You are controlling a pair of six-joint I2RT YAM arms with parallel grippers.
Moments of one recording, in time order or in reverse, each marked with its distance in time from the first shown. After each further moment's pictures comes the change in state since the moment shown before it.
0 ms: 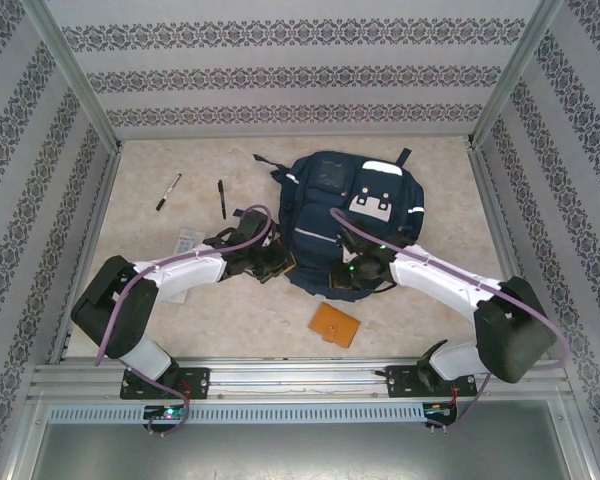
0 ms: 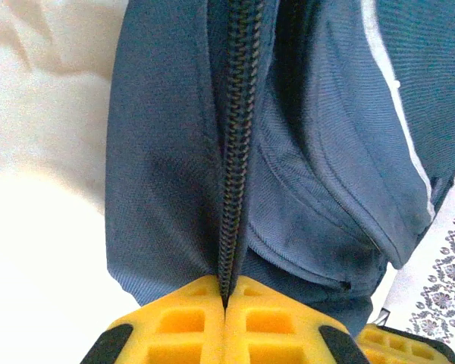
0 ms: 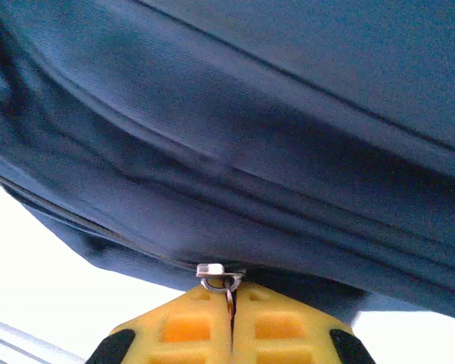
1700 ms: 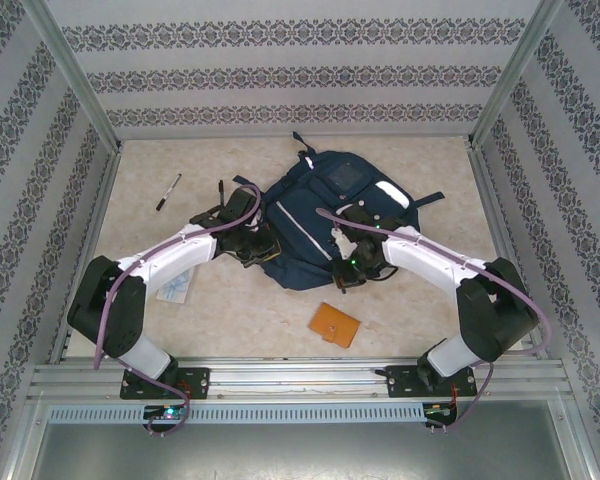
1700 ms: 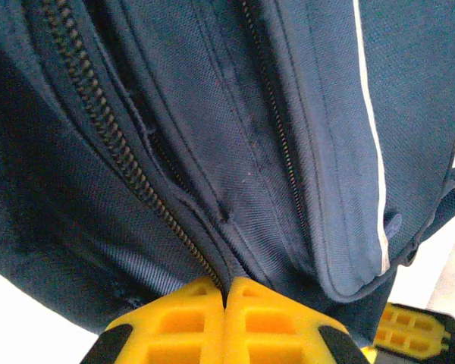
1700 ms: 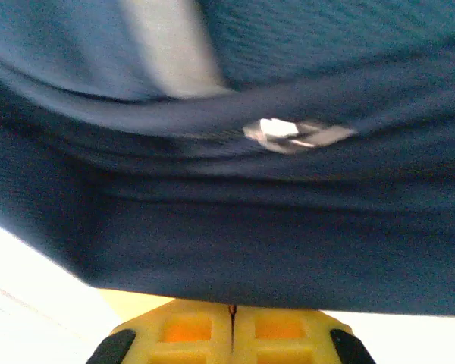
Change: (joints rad) left arm 0.100 -0.003 0.173 -0.320 0.006 0.180; right arm -0.074 0.151 0.140 -0.177 -0.041 -0.358
